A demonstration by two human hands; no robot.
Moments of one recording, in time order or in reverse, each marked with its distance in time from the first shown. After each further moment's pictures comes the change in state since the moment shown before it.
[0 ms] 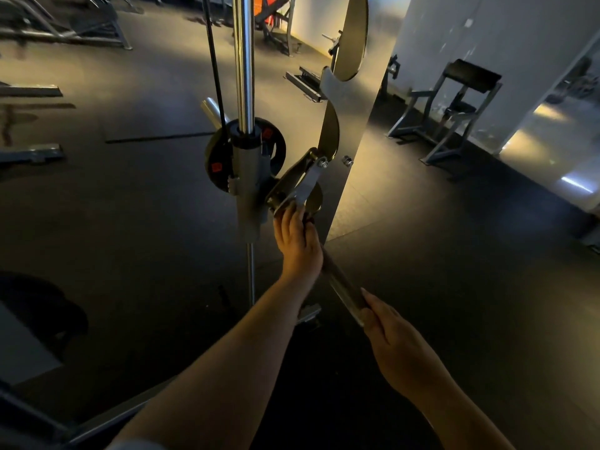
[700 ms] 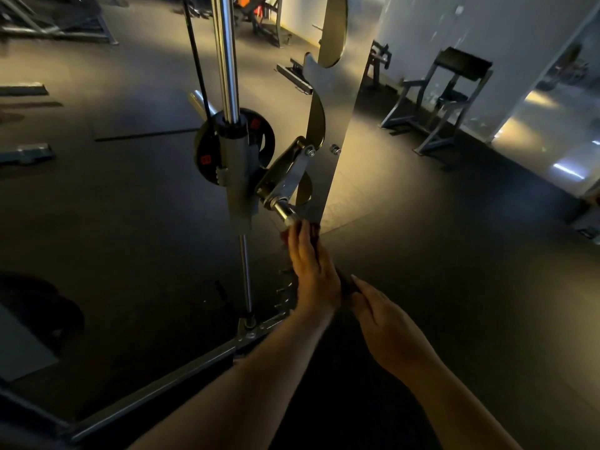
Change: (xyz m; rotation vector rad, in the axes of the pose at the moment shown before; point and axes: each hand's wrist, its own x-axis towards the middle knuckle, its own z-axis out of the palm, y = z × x) left_hand -0.078 0.019 0.016 -0.340 -0.054 -0.142; right_hand -0.004 0.000 -0.002 0.060 0.015 -0.023
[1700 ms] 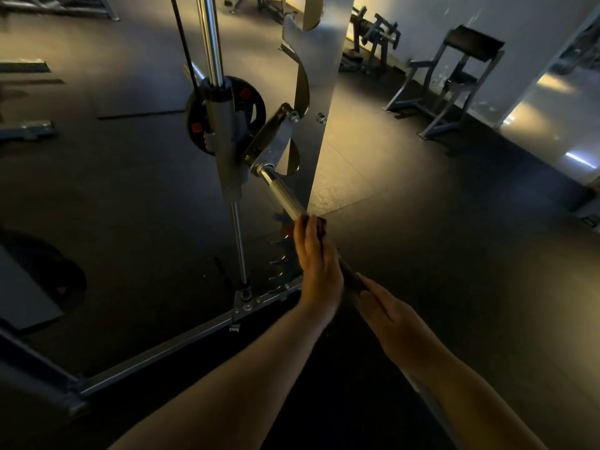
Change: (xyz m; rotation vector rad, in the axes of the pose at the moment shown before) left_hand -0.079 0.005 0.021 -0.012 -0.072 -0.015; right_hand -0.067 0.047 -0.017 0.109 -0.124 0.053
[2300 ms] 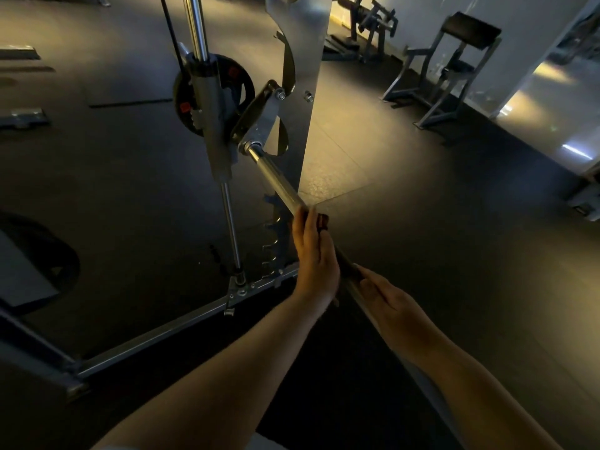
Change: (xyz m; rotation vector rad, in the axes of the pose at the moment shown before) left_hand -0.035 -0.012 0.014 0.004 -0.040 0.002; right_hand -0.033 0.030 -0.005 0.039 0.006 -0.018
